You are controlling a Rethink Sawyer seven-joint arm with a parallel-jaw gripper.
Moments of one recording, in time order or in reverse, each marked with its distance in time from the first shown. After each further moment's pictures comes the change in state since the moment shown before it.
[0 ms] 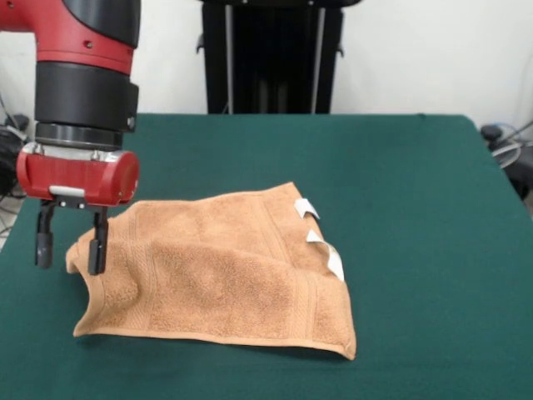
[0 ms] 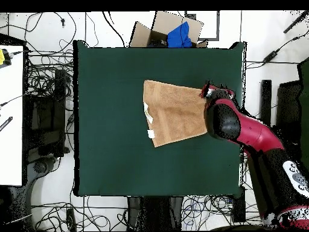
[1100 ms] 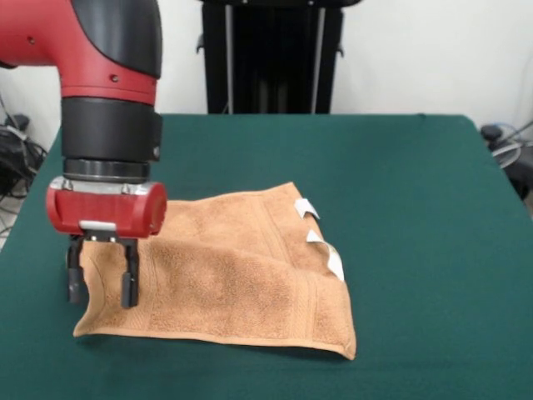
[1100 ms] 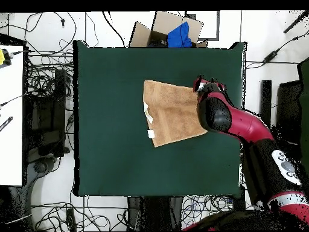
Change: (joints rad) arm 0.037 0.069 0.025 -0.062 0.000 0.004 0.000
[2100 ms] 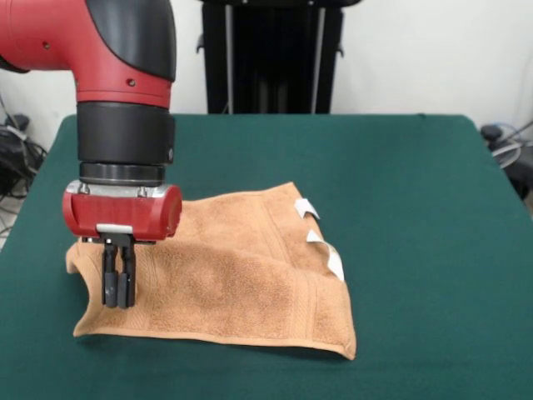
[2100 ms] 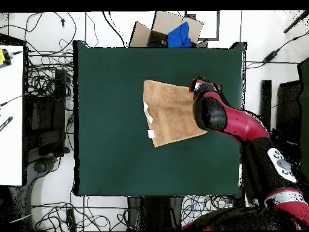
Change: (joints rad) arm 0.011 0.002 0.000 0.005 0.000 0.000 0.000
